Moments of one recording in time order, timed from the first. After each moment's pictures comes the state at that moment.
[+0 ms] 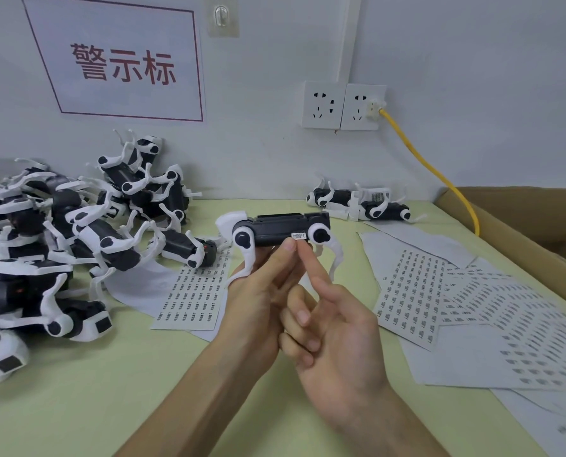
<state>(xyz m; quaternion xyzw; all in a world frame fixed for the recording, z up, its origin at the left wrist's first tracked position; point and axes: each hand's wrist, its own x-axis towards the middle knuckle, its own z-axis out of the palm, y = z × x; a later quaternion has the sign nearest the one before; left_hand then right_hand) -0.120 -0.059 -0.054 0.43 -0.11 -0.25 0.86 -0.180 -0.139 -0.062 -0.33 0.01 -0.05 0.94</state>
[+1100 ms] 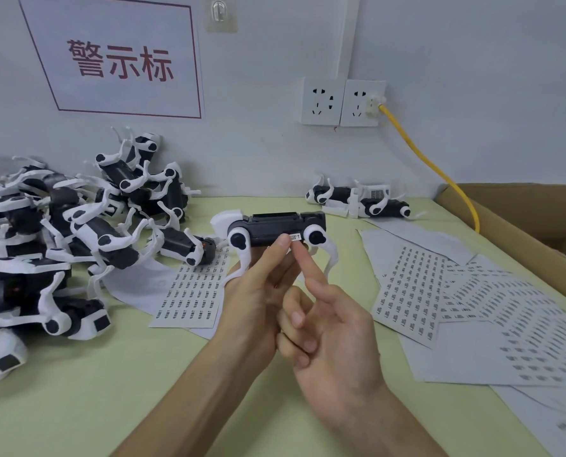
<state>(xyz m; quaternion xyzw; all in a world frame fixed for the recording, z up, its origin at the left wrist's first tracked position) -0.119 -0.061 -0.052 0.42 -0.07 -0.25 0.87 -0.180 -0.135 -0.063 -0.34 0.03 -0.05 0.94</state>
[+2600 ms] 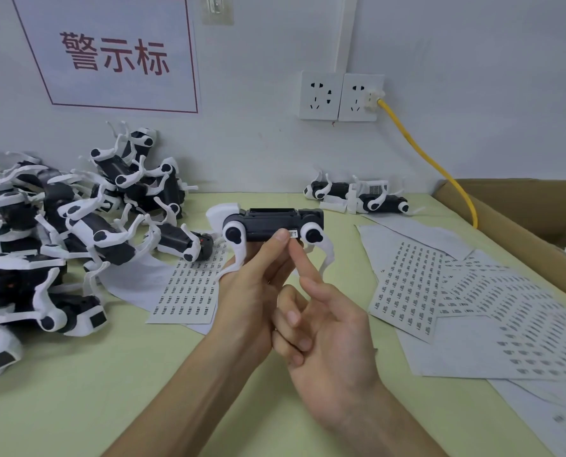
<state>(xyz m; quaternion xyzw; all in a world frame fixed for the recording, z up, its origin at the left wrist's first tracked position) -0.118 -0.062 -0.053 0.42 -0.05 -0.20 0.88 -0.182 -0.134 -0.065 -0.34 0.02 -0.04 0.94</state>
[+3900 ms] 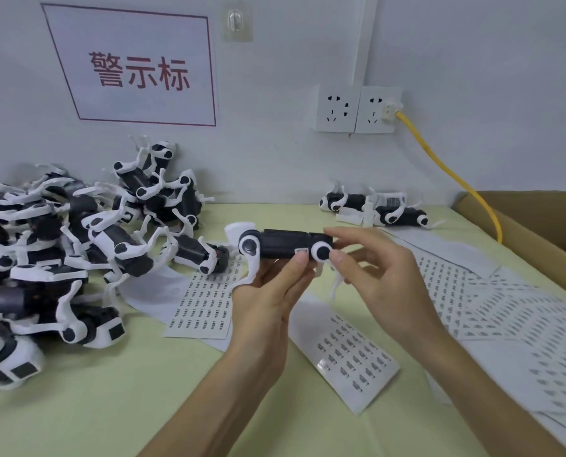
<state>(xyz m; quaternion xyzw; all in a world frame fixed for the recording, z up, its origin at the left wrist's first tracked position) -0.106 -0.069 -0.067 0.42 -0.09 -0.07 0.90 -0.144 -0.213 -0.044 -0.80 -0.02 -0.29 0.53</state>
